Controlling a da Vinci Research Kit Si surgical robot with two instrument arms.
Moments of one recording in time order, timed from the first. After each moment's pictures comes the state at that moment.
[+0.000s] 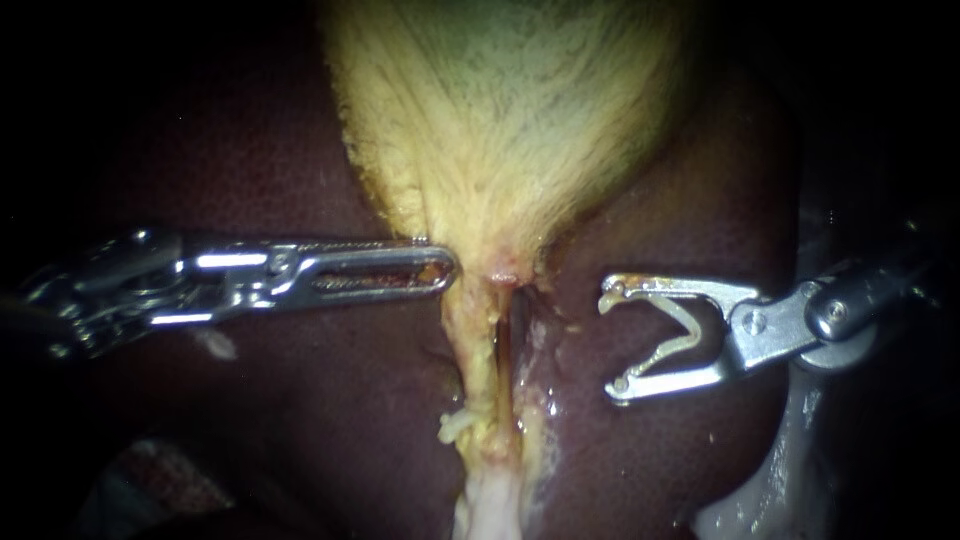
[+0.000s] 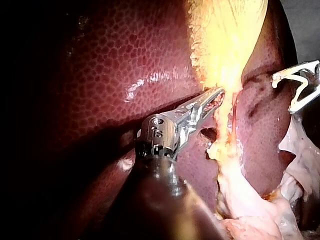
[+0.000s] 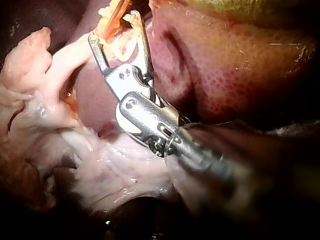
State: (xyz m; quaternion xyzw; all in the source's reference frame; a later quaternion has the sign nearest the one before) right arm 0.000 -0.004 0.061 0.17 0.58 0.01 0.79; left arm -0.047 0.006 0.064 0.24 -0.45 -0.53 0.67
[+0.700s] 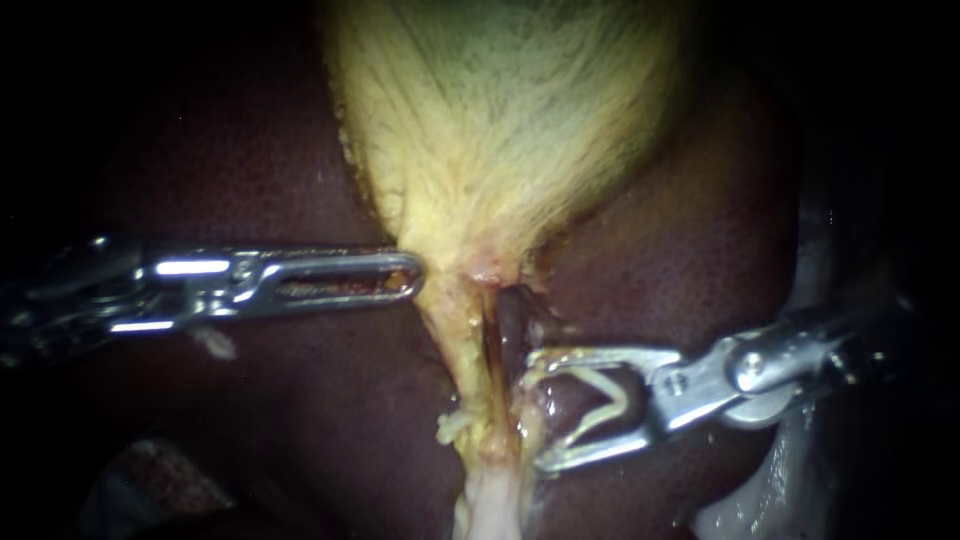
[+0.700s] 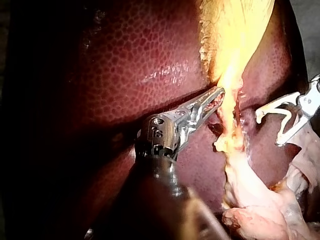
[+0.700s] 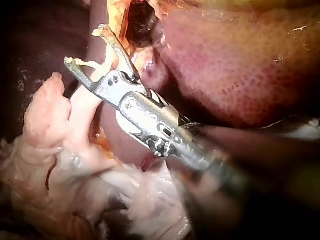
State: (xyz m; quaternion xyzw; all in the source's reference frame) right arm 0.011 -0.010 0.064 0.26 0.57 0.06 0.78; left arm -0.042 0.006 0.061 0.23 -0.45 -0.54 0.68
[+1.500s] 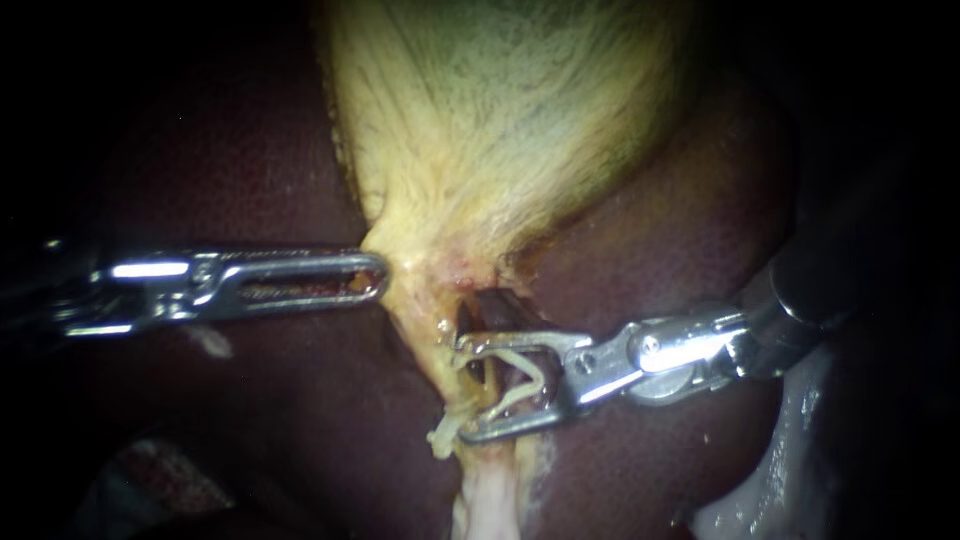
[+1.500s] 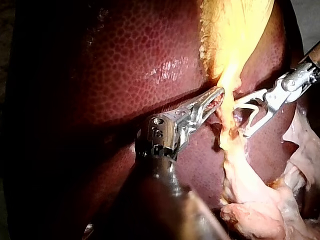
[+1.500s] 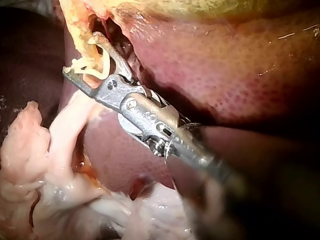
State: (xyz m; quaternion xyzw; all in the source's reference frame) right arm 0.012 -0.009 0.073 0.26 0.53 0.07 0.81; left arm -0.042 0.005 0.060 0.23 -0.45 -0.54 0.67
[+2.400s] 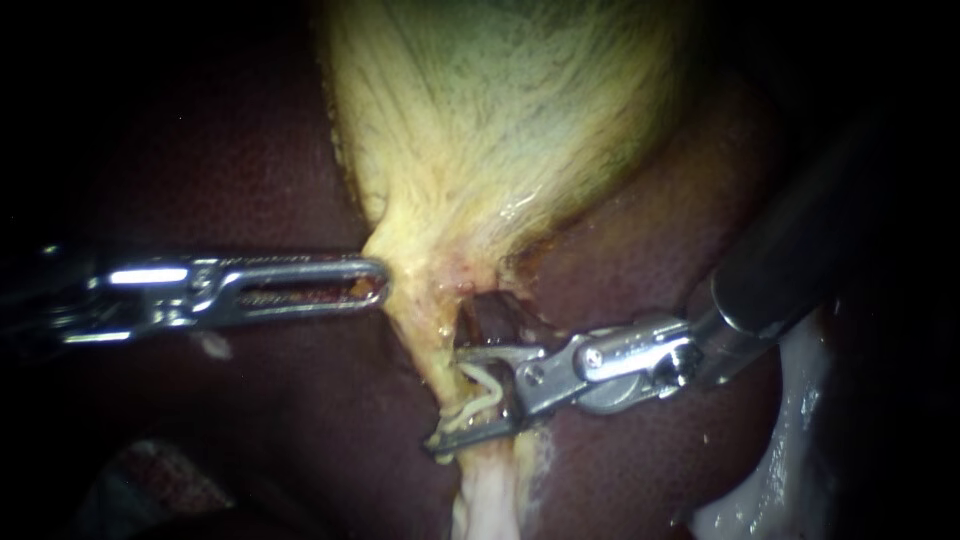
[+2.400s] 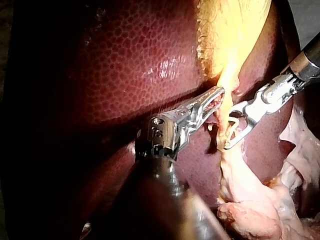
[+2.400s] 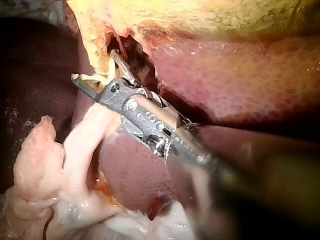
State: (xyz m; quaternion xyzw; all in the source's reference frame) right arm 0.017 -0.011 0.075 0.27 0.52 0.05 0.81; left arm -0.042 0.005 0.059 0.23 -0.45 -0.54 0.67
